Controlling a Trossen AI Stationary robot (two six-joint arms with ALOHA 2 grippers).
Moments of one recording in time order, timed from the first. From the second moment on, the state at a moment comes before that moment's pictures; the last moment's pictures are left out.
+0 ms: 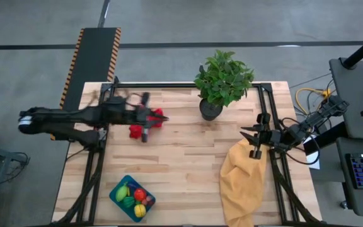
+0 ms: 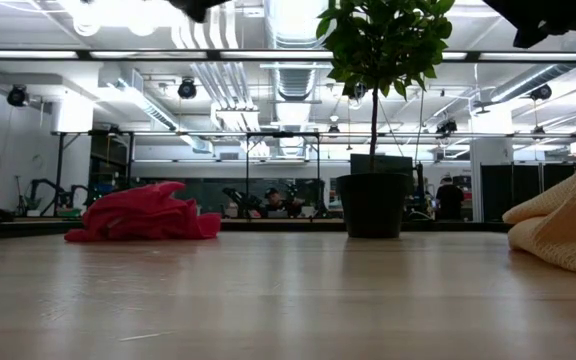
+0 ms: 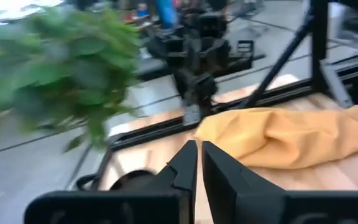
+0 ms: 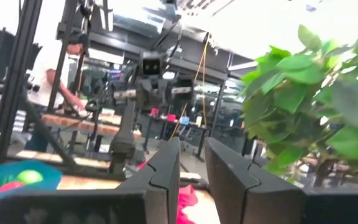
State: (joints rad) left arm 0.08 1.05 0.87 0.08 0.06 0.32; right arm 0.57 0.53 0.09 0.88 0.71 -0.53
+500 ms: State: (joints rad) left arm 0.08 0.43 0.45 -0.04 -0.20 0.27; right arm 0.57 0.52 0.16 0.92 0.77 -0.71
